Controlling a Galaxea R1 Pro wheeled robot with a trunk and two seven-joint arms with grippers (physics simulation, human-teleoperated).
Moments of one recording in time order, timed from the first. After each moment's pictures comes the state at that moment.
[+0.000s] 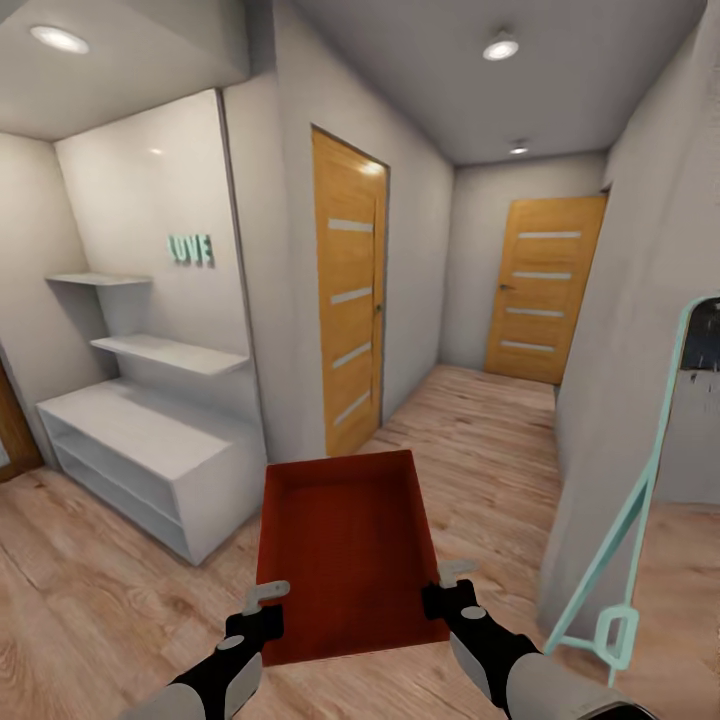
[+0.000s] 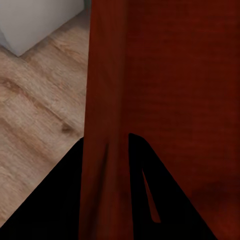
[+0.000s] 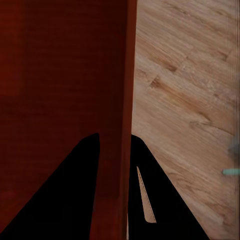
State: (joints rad) left arm -0.61 -0.09 -0.06 -0.14 0.19 -0.15 0.16; right arm -0.67 0.09 0.24 -0.15 -0.06 -0.09 -0.10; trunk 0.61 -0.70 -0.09
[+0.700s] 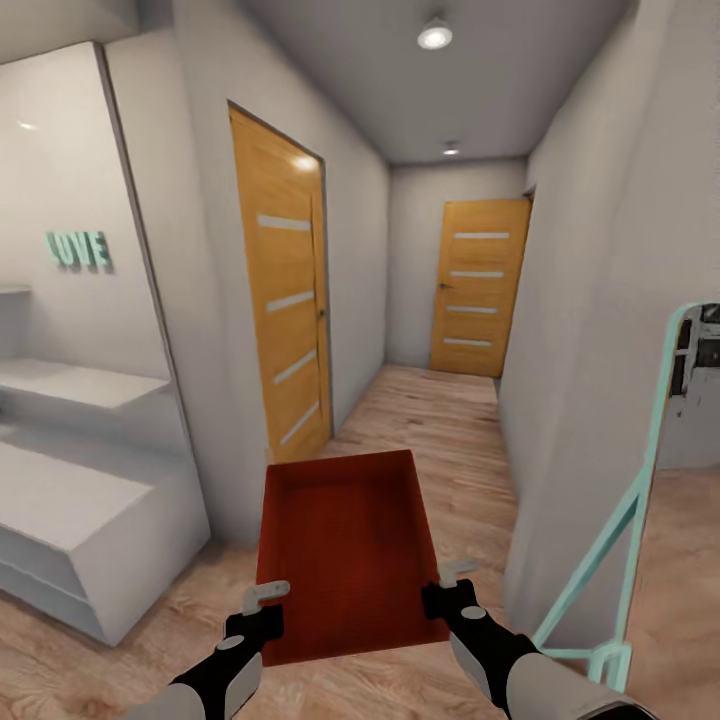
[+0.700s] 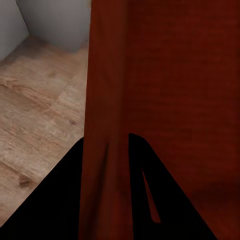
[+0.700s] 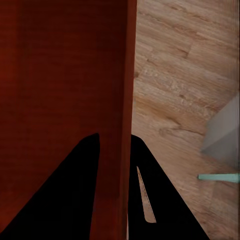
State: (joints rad) left arm -0.61 -0.09 -0.06 -0.14 0.19 -0.15 0.16; right arm -0.67 0.09 0.24 -0.15 -0.06 -0.09 -0.10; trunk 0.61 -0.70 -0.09
